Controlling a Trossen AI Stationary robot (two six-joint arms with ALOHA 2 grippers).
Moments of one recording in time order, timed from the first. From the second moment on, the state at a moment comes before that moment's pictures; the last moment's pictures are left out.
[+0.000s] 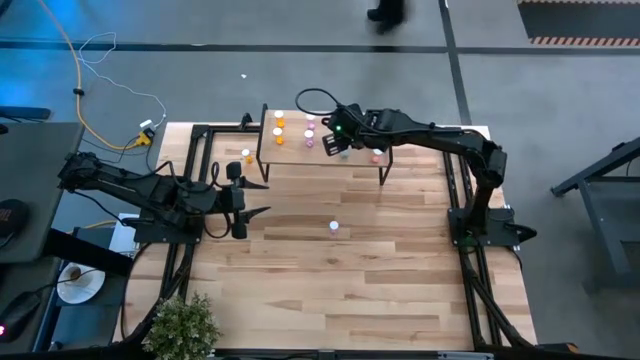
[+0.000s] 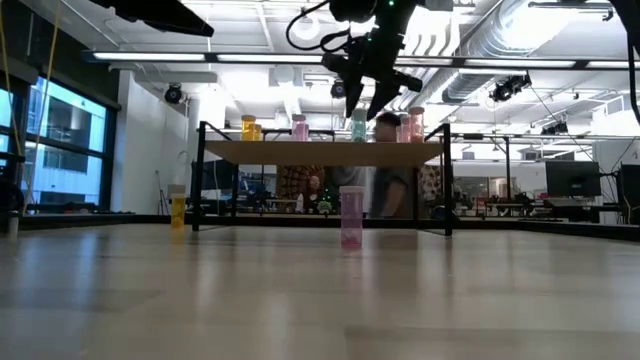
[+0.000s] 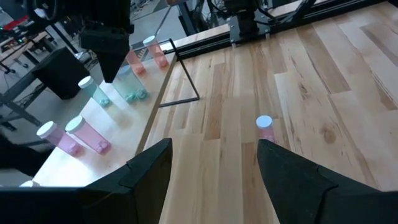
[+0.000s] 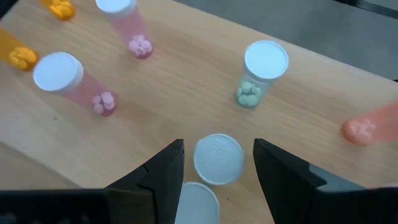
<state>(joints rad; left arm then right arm) -0.14 0.80 0.70 -0.33 -0.50 0.19 -0.33 1.83 1.75 -0.95 0.41 0.70</state>
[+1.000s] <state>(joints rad) -0.14 0.80 0.70 -0.33 -0.50 0.19 -0.33 1.84 1.75 -0.94 0.45 0.69</state>
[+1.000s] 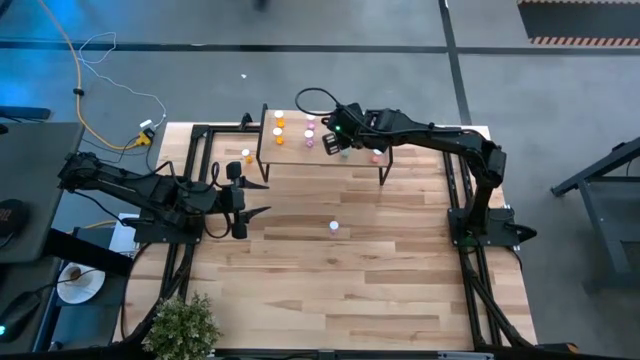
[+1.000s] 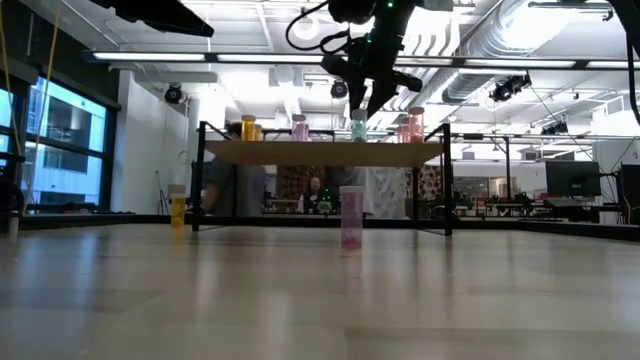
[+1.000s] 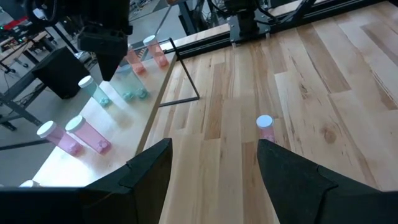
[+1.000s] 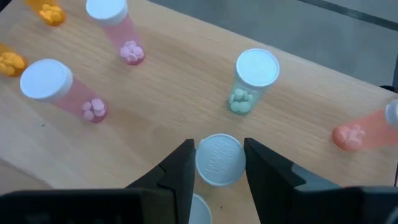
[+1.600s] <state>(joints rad) -0.14 0.80 0.70 -0.33 -0.50 0.19 -0.35 1.84 1.75 -0.91 0.43 0.67</state>
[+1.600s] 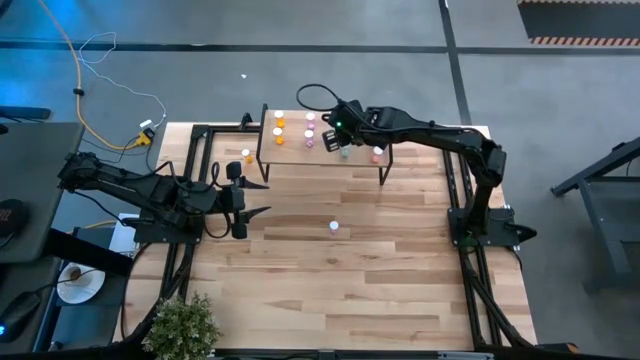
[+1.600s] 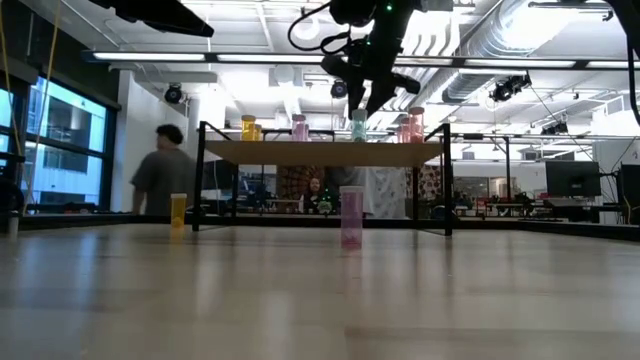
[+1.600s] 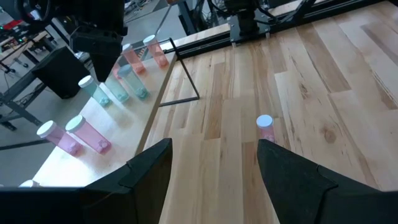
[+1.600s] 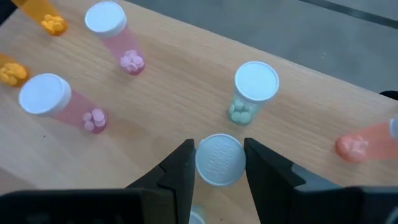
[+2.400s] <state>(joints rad) -0.14 0.80 0.70 -0.34 -0.50 0.19 -0.35 1.85 1.75 -0.92 0.43 0.67</state>
